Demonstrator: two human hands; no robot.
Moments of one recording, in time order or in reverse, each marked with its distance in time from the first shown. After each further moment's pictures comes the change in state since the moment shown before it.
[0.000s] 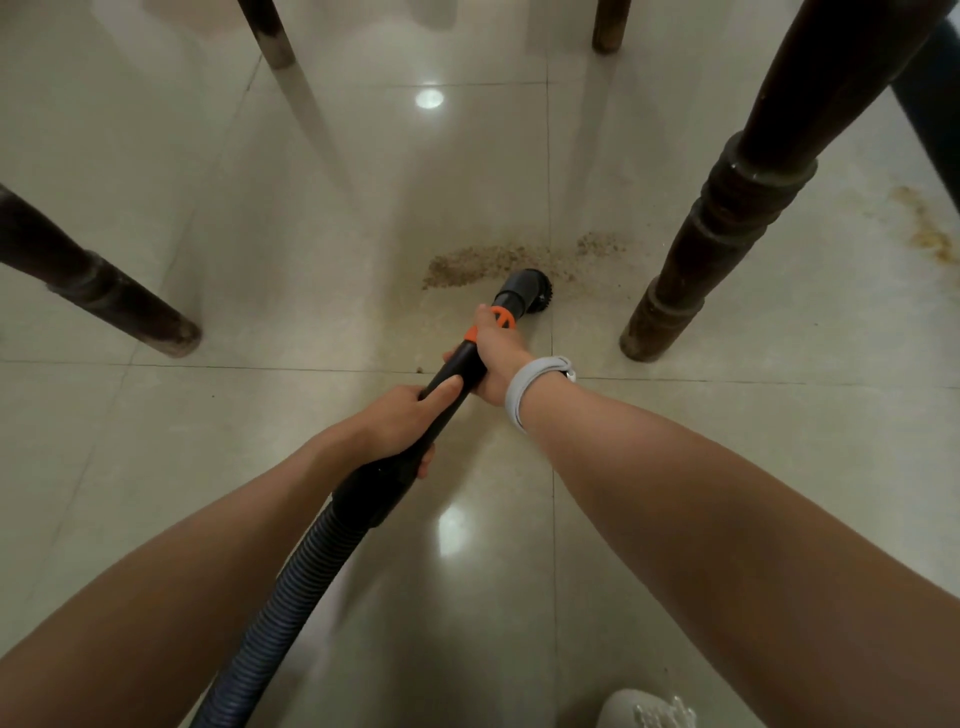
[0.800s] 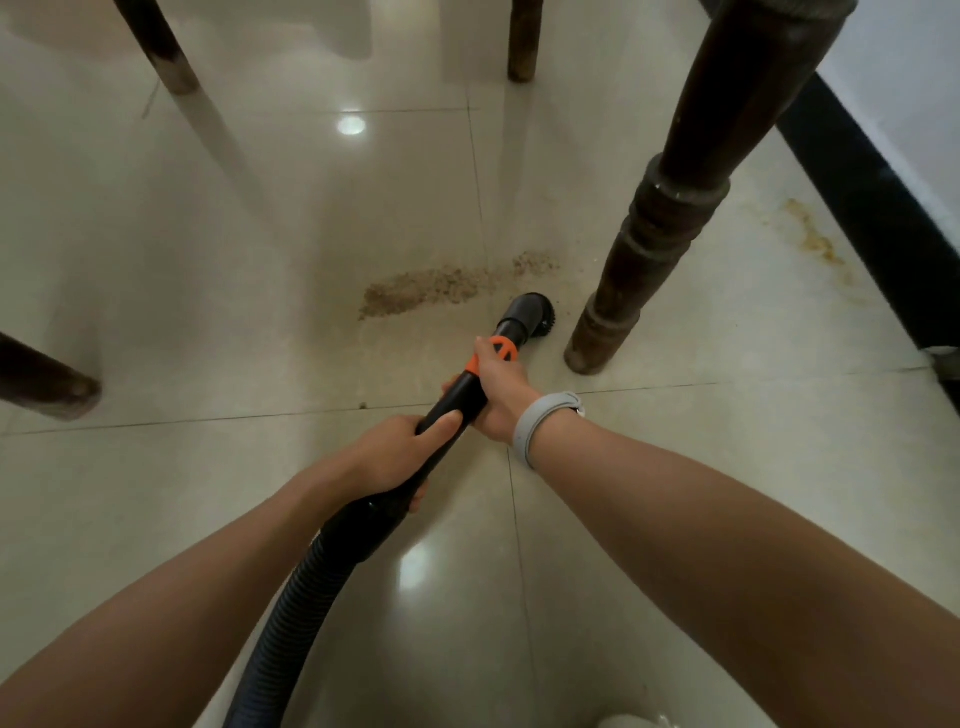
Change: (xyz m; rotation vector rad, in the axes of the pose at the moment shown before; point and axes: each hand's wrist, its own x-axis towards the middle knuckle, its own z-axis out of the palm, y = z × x) left_hand 0.031 0.013 0.021 0.102 -0.119 0.128; right_hand 0.003 0.001 -0.043 0.203 0.073 -0.017
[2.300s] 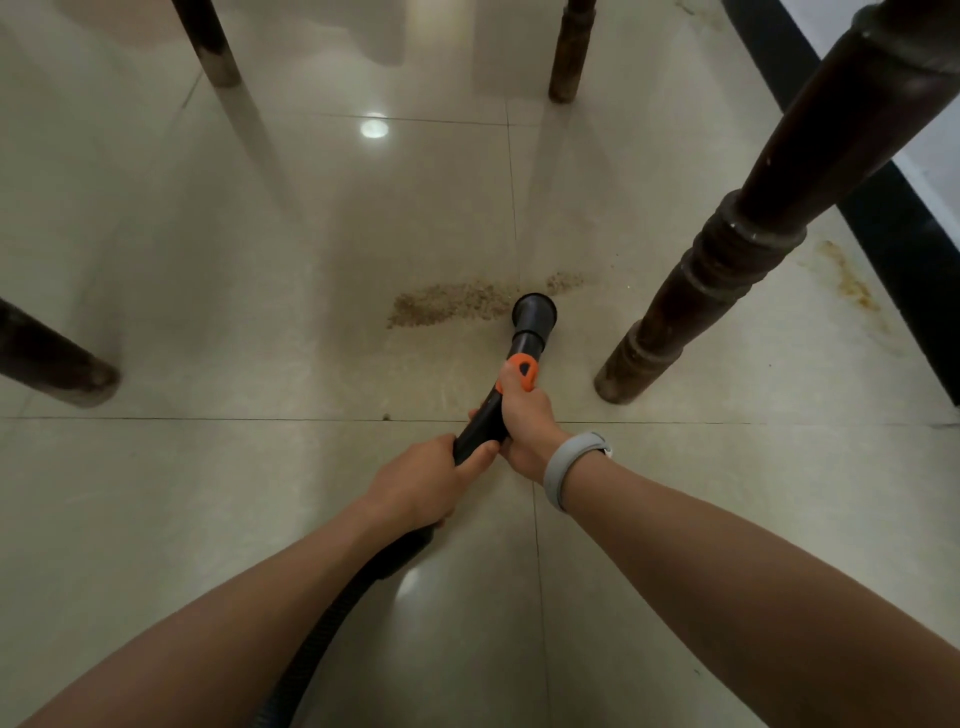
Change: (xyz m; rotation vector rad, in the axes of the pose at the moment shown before) left_hand 0.014 -0.013 0.012 0.185 0.175 0.031; right_hand 0.011 0.015 0.009 -0.112 0.039 -0.127
